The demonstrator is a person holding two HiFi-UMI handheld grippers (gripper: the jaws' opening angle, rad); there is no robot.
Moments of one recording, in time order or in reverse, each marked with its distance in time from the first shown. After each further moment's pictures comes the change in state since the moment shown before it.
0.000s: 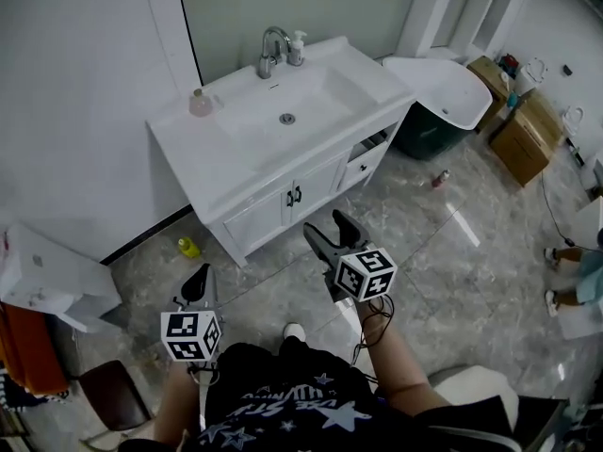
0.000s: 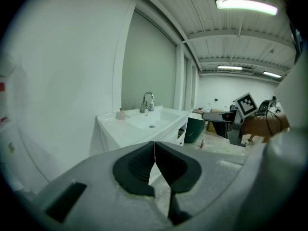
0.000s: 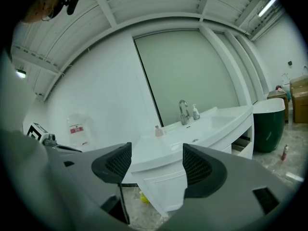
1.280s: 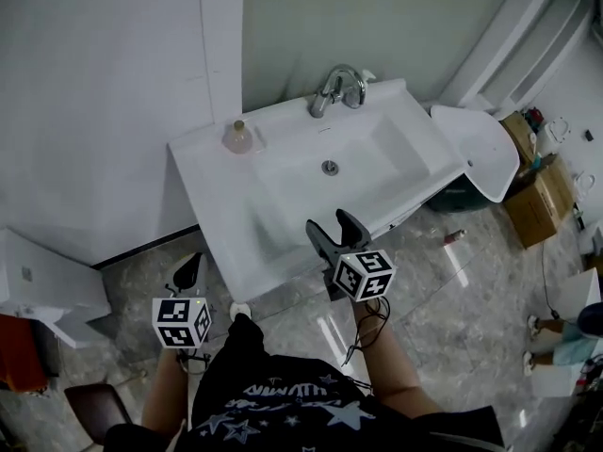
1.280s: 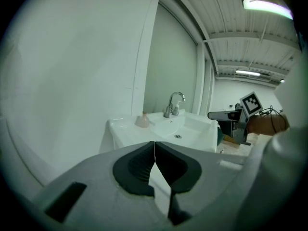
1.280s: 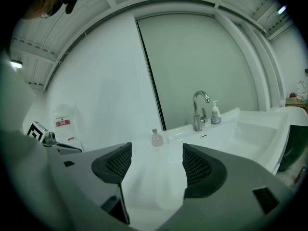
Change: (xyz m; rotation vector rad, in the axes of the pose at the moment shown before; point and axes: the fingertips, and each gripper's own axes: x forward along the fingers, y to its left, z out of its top) left arm 0.174 0.202 0.060 -0.109 -0.002 0.094; right arm 0.280 -0.024 0.054 -0.090 0.083 0.038
